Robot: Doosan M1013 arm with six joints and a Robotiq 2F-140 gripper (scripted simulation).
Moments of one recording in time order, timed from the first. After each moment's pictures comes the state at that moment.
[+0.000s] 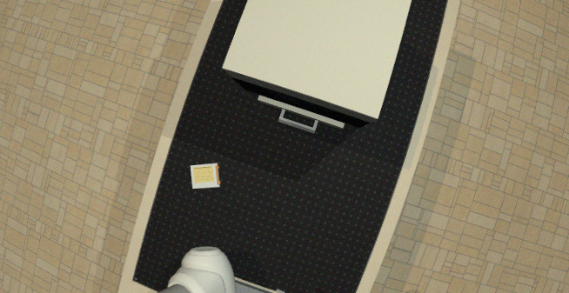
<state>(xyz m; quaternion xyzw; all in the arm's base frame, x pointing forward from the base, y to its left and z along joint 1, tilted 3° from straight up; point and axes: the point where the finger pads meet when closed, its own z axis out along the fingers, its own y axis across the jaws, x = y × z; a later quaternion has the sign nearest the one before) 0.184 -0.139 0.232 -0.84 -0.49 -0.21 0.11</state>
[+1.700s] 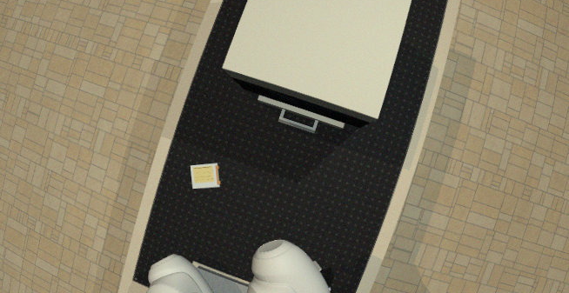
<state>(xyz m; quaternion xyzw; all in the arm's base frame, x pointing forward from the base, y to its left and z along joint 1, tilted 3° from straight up) 0.301 -0.196 0.216 -0.96 -0.25 -0.04 0.14</state>
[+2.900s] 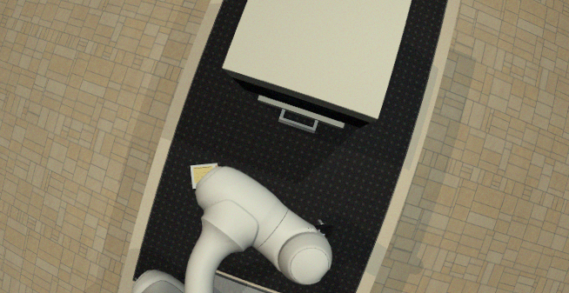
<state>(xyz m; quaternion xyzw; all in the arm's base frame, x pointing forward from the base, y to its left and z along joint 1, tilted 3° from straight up) 0.447 -0.172 0.191 -1.00 -0.05 0.03 0.06</state>
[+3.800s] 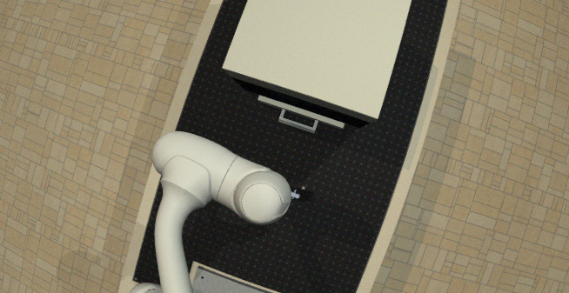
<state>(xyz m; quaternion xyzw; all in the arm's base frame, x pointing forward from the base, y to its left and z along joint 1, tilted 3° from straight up) 0.549 -0.109 0.169 -1.00 0.07 0.03 0.01</state>
